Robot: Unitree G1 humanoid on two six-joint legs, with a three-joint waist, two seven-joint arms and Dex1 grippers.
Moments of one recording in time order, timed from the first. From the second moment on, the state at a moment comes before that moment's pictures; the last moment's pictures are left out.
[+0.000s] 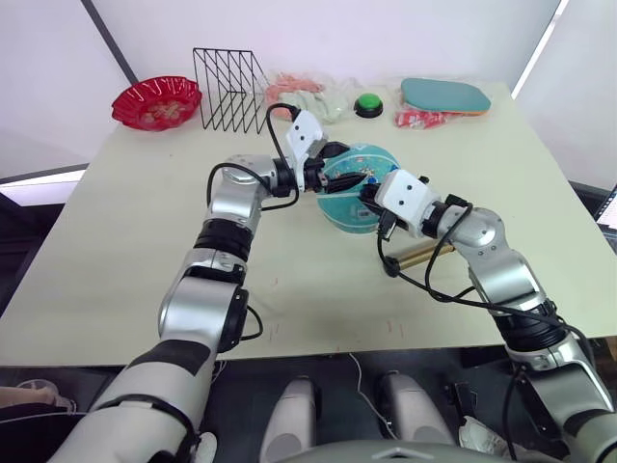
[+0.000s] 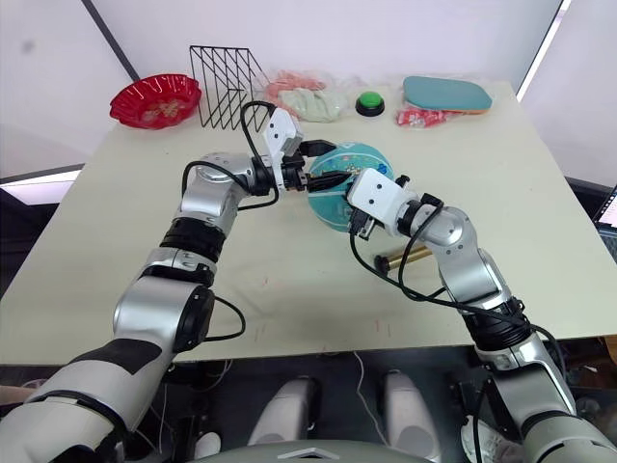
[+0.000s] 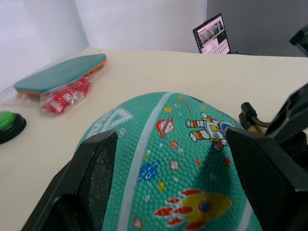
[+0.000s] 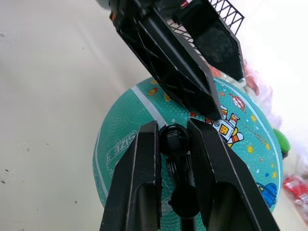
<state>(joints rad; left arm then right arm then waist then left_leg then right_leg) -1.07 0.32 -0.06 0.85 -0.10 0.01 -1.06 -0.58 -0.37 0.27 -0.14 -0.11 0.33 0.67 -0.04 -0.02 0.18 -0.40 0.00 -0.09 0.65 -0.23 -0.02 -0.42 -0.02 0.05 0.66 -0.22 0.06</state>
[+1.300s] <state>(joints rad) -1.08 0.28 -0.17 0.99 -0.03 -0.26 -0.96 -0.65 -0.39 0.20 -0.31 0.08 0.87 0.65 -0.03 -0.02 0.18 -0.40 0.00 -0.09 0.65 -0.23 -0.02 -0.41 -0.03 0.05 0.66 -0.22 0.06</state>
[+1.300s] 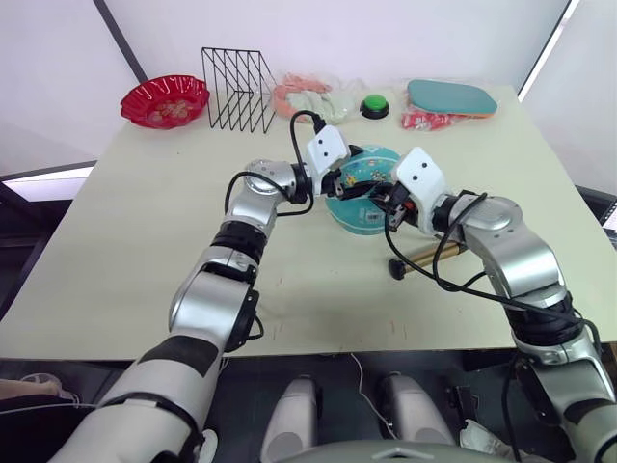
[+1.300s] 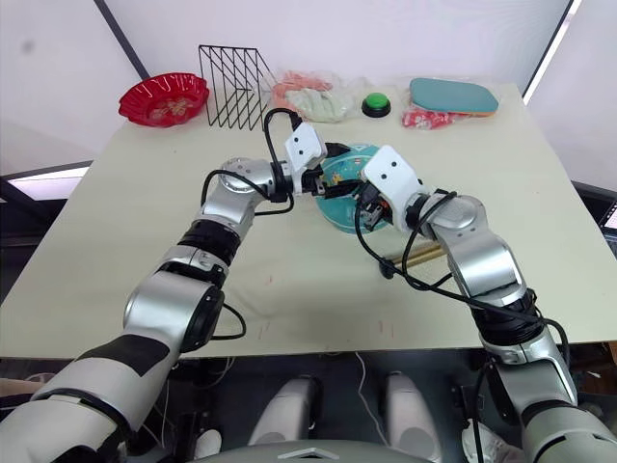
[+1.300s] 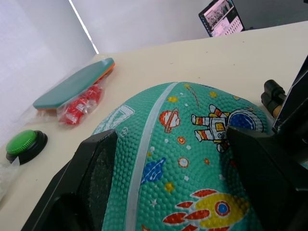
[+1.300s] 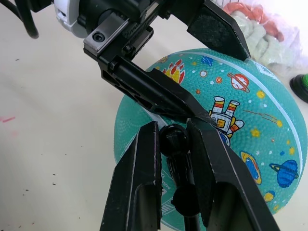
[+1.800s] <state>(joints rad) -1.08 0.28 -0.19 0.99 -0.03 -0.27 -0.95 -0.68 -0.41 0.19 -0.34 0.16 0.99 0.61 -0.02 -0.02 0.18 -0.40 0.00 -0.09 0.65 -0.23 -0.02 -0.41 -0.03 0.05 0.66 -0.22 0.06</state>
